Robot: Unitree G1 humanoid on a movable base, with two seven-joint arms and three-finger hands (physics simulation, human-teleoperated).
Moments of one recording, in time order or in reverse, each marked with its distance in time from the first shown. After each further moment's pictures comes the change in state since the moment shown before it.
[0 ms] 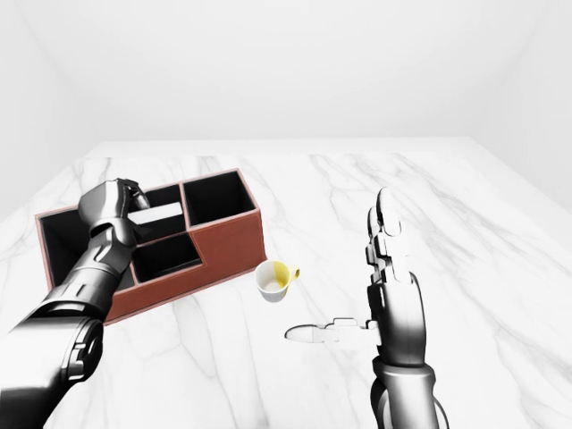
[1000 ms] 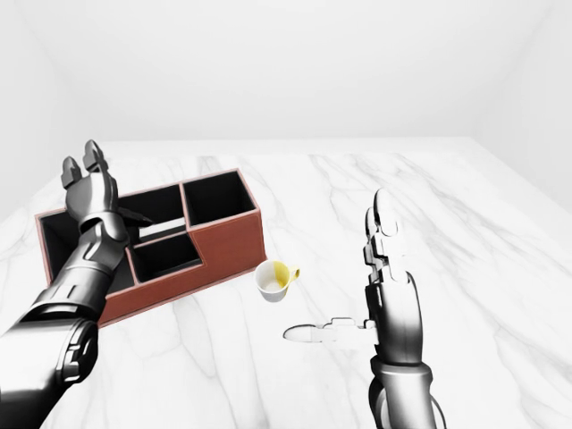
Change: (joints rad) left arm 0.007 0.021 0.032 -0.062 -0.037 0.000 0.000; right arm -0.002 -0.005 0.011 0.009 -0.007 0.000 -0.006
